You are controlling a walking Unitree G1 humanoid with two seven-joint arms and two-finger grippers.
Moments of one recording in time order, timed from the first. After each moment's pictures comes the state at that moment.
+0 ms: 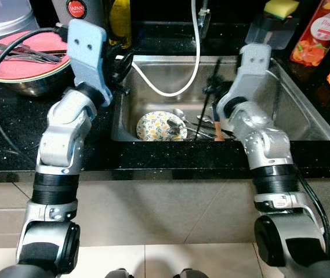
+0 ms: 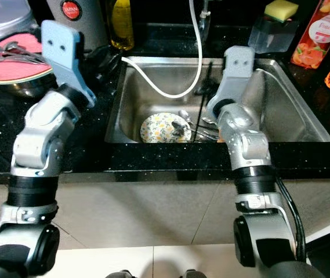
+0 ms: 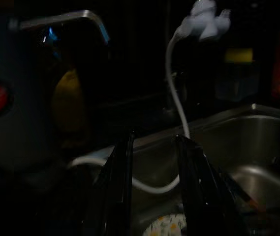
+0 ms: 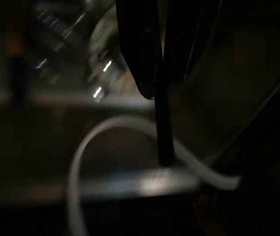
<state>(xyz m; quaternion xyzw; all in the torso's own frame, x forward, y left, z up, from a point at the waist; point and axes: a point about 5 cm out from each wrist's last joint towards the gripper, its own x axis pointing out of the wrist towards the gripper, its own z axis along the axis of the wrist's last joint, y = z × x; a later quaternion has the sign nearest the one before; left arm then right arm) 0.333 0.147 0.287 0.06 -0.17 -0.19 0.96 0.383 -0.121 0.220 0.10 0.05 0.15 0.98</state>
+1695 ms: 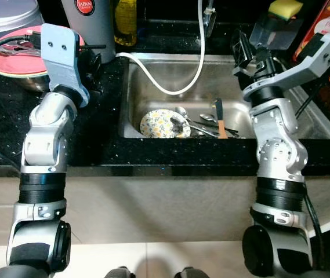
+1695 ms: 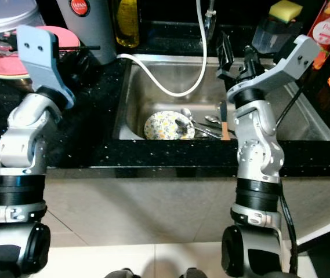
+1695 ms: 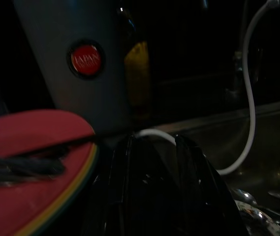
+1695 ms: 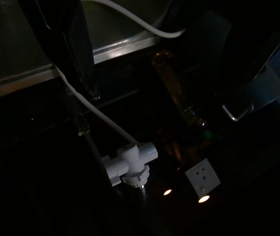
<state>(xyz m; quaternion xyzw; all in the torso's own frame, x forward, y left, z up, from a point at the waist) 0.347 0.182 0.289 0.07 -0.15 -0.09 0.98 0.340 -0.169 0.295 0.27 -0.24 0.10 0.93</state>
